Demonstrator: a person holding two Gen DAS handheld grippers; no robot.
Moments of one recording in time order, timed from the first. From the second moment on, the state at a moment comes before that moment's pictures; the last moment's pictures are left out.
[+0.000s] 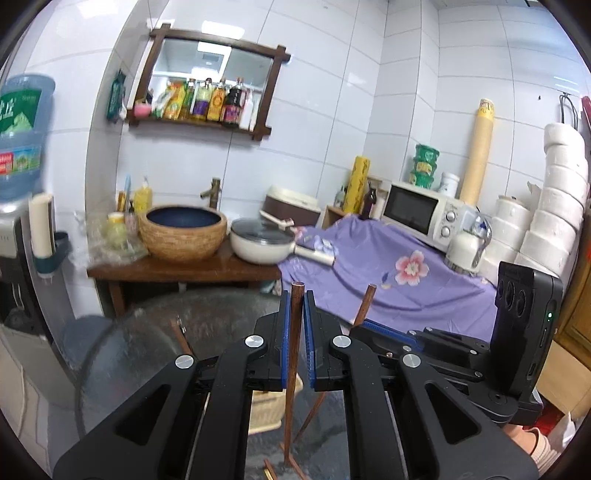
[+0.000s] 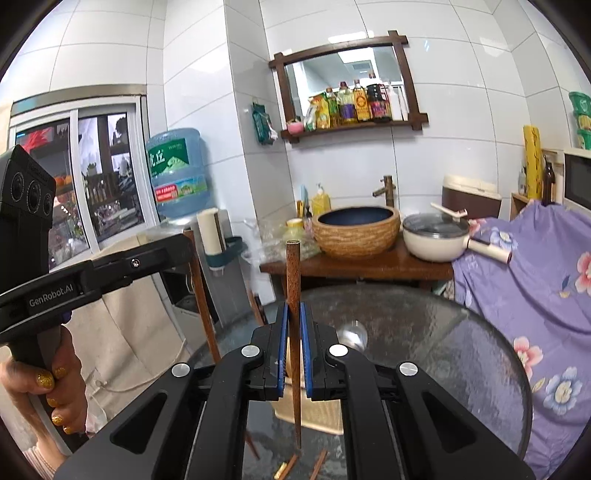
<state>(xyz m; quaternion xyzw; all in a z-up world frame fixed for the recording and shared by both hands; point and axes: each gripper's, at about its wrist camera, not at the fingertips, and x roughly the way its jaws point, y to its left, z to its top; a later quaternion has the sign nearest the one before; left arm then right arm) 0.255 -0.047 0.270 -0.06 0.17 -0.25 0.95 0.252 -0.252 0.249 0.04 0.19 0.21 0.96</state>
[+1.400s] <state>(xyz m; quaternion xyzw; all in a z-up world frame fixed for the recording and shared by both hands) 0.274 0.034 0.159 -0.07 0.22 -0.12 0.97 0.248 -0.249 0.171 -0.02 0.17 0.16 0.97</state>
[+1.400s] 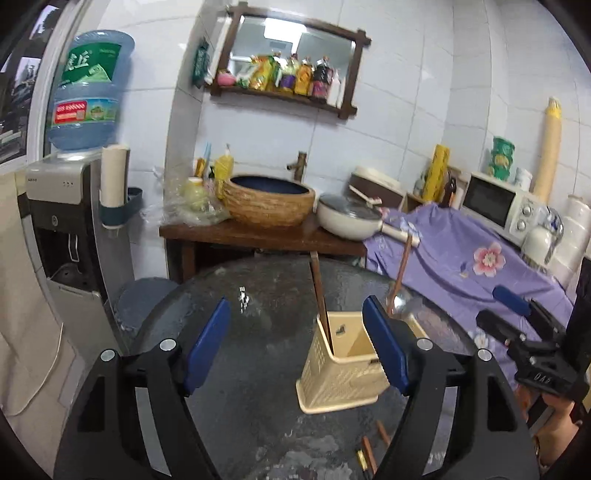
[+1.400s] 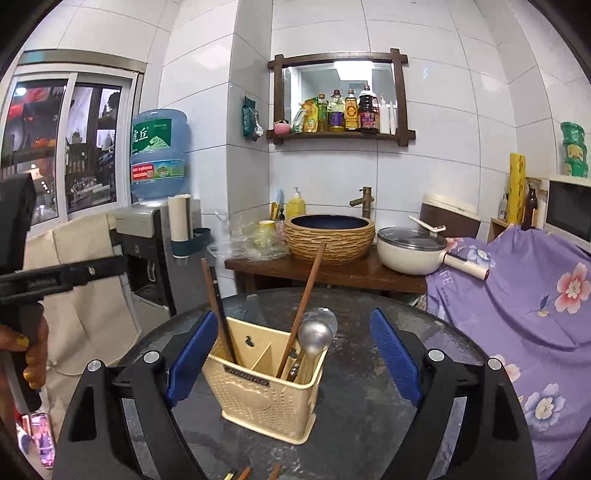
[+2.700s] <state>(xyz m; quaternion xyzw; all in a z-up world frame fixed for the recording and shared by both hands) 0.305 -0.005 -0.063 0.01 0.45 -0.02 0.89 0.166 -0.270 0.078 0.06 0.27 0.16 0.95</state>
